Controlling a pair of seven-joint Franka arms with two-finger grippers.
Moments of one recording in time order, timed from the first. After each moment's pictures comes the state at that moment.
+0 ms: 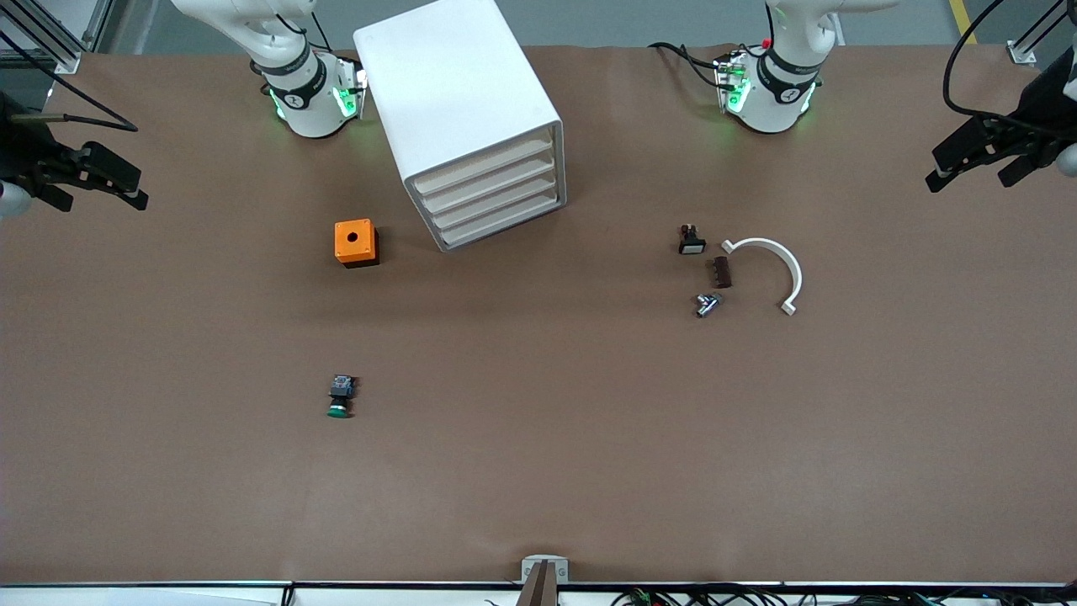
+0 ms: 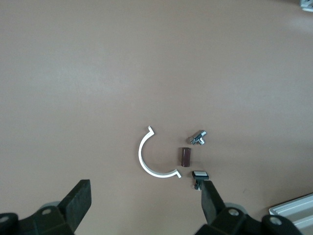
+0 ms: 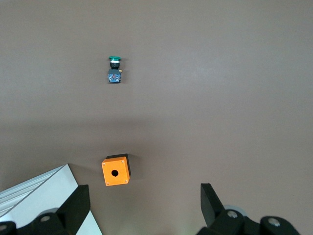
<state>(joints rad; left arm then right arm) -0.01 -0.20 -0.02 -1.72 -0.06 1.62 -0.12 0.00 -0.08 0.00 -1.61 0.02 1.52 0.01</state>
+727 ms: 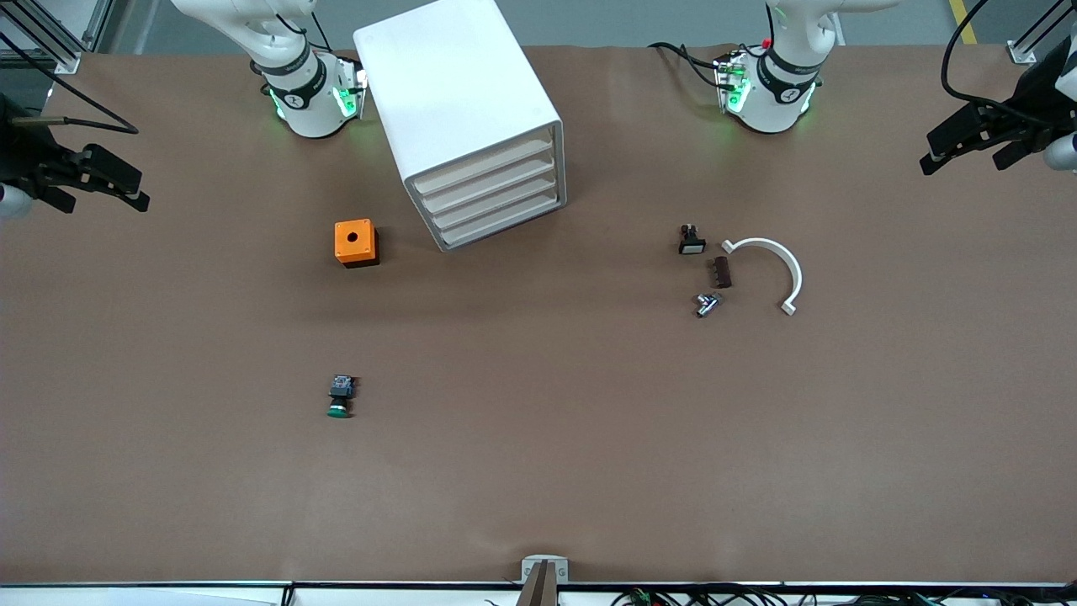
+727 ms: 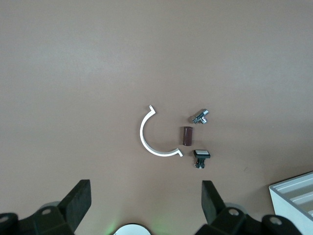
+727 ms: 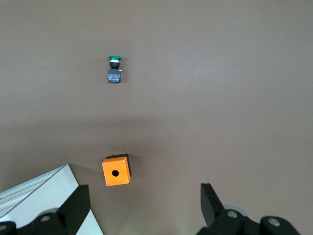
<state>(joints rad) -0.01 -0.17 -0.02 -1.69 -0.06 1.51 -0.12 0.00 -0.08 0.00 -1.62 0.03 1.53 0.01</state>
